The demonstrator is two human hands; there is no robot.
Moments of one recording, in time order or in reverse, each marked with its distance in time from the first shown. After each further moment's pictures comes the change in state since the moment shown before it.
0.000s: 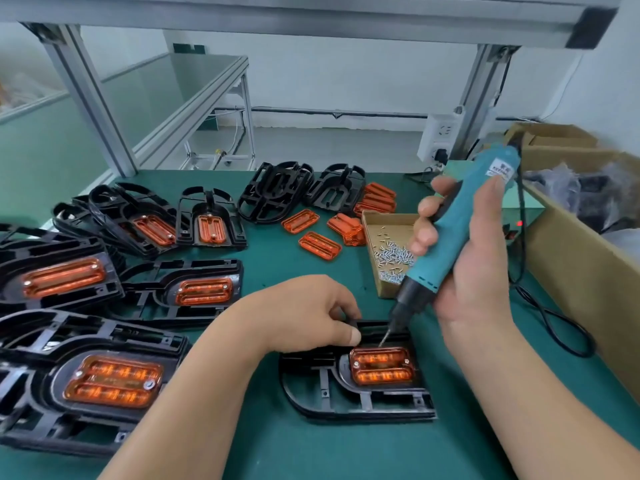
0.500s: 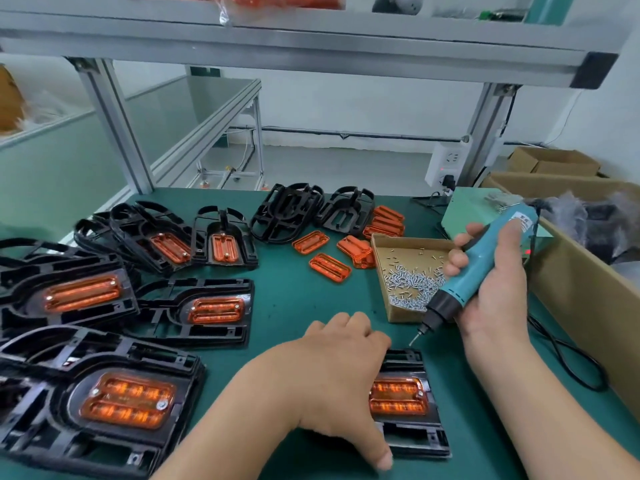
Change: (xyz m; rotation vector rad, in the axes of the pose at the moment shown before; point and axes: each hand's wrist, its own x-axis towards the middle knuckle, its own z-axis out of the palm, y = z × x) left_hand -0.019 0.030 0.021 0.355 -0.136 0.075; right_hand 0.027 0.008 -0.044 -0.022 0.281 0.016
